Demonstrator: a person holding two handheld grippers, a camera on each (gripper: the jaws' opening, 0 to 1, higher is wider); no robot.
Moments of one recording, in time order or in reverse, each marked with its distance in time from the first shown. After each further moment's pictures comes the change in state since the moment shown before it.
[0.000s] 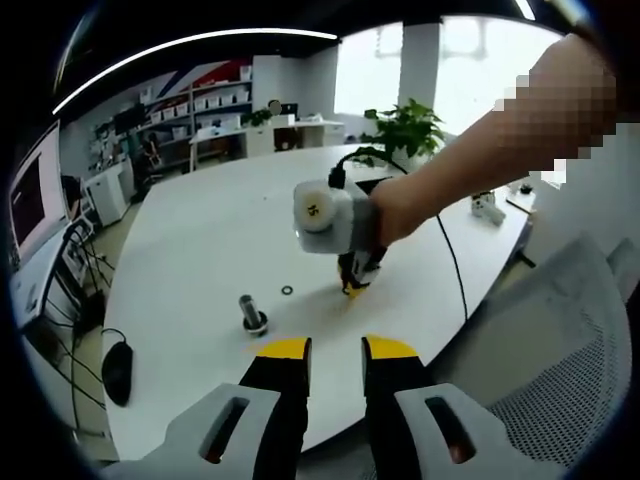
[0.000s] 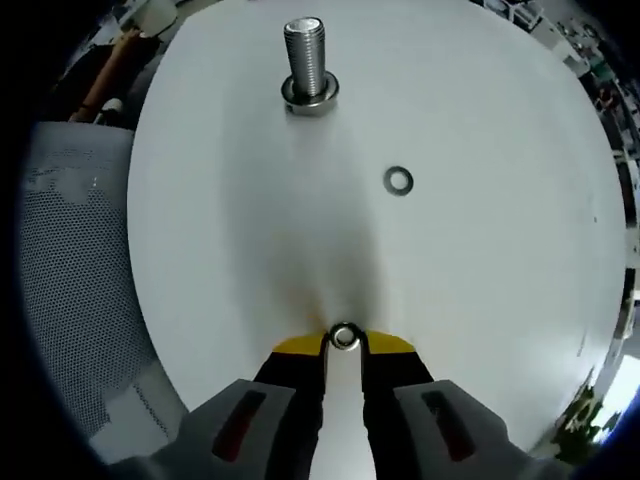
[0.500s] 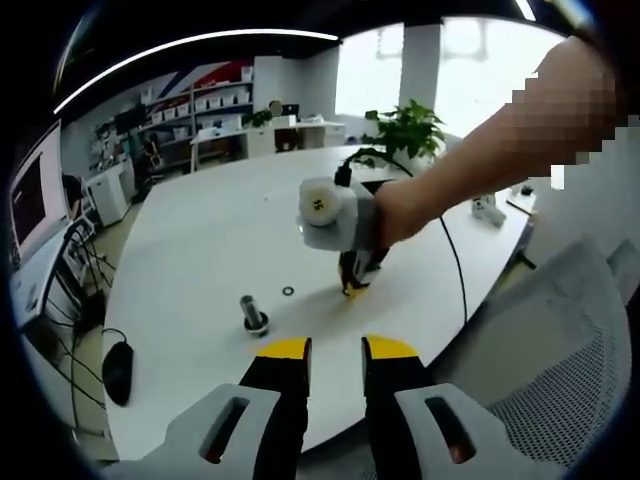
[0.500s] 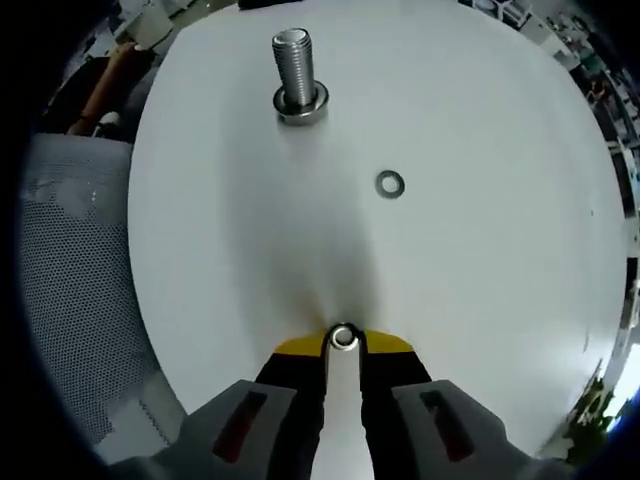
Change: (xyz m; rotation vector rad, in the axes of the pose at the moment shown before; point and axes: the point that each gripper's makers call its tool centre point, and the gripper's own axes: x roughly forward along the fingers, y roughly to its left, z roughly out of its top) left arm 0.000 0.001 0.001 -0.004 -0.006 0.002; right arm -0.001 0.000 0.001 0.067 -0.093 -0.005
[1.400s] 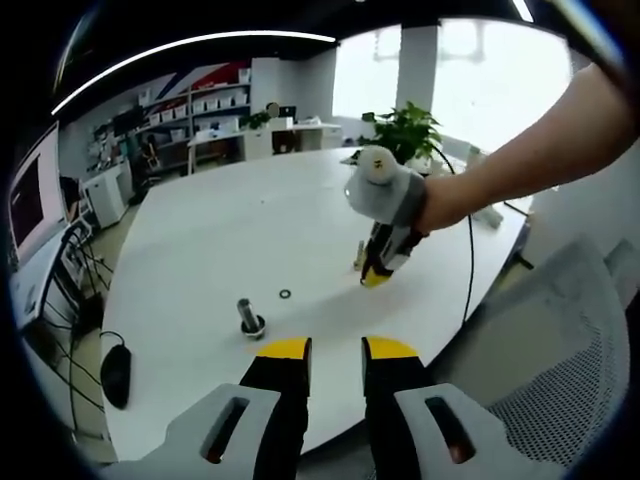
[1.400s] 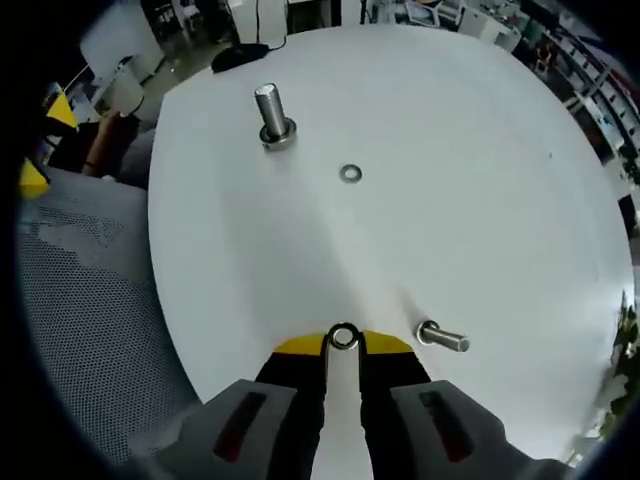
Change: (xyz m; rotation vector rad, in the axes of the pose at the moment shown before) left arm 0.000 -0.003 0.003 0.007 -0.010 -0.014; right arm -0.037 0.002 -0.032 0.232 -0.190 -0.004
